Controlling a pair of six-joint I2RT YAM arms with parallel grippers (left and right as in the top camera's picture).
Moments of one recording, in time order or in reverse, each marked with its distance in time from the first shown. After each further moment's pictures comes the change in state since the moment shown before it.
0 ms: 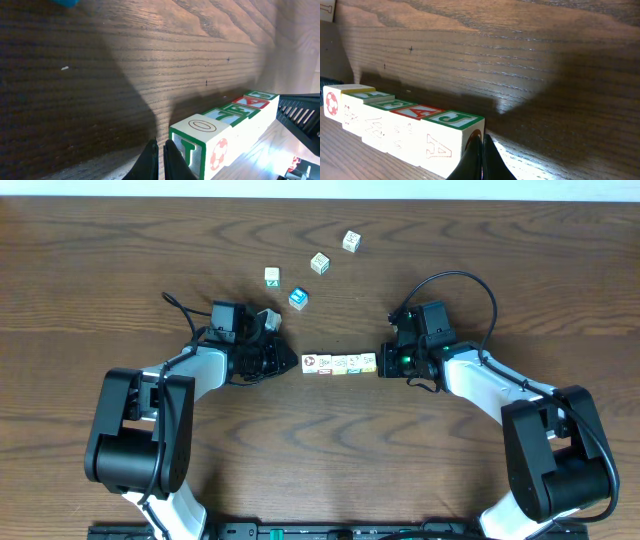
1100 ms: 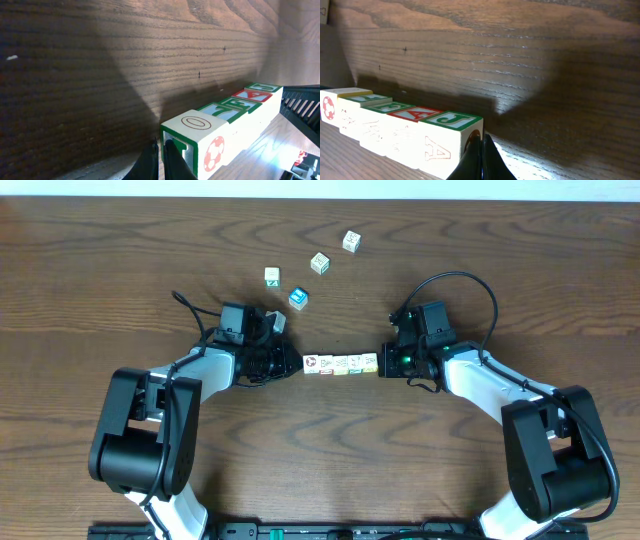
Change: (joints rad) left arm -0.048 0.000 0.000 0.000 -0.017 0.000; right arm 0.000 0.000 0.000 -0.008 0.015 0.015
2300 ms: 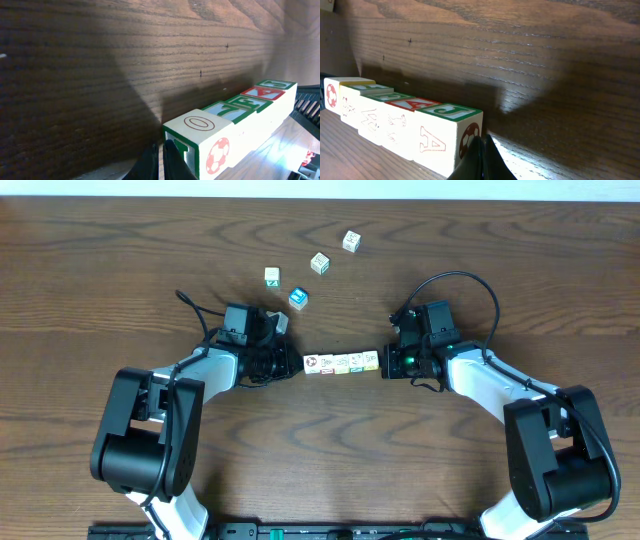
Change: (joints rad) left arm -0.020 0.000 0.000 0.000 -0.026 0.004; right arm -0.019 0.000 0.002 -0.012 -0.048 -0.068
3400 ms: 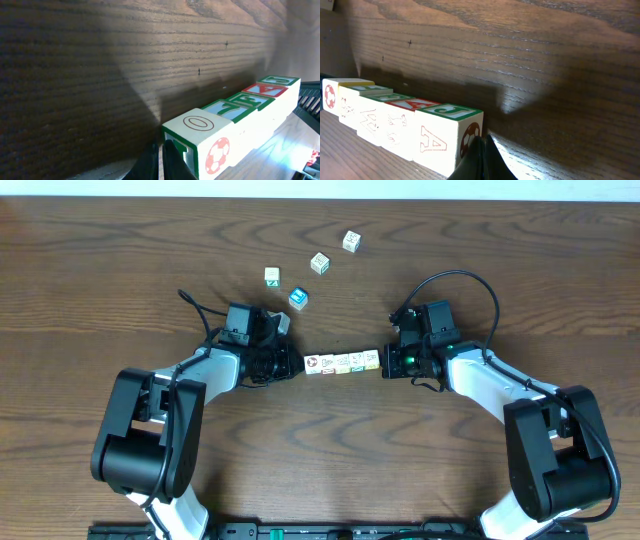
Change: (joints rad) left arm -0.013 -0.006 0.002 -0.005 -0.011 0.001; right arm 0.001 0.000 0.000 0.010 0.004 -0.022
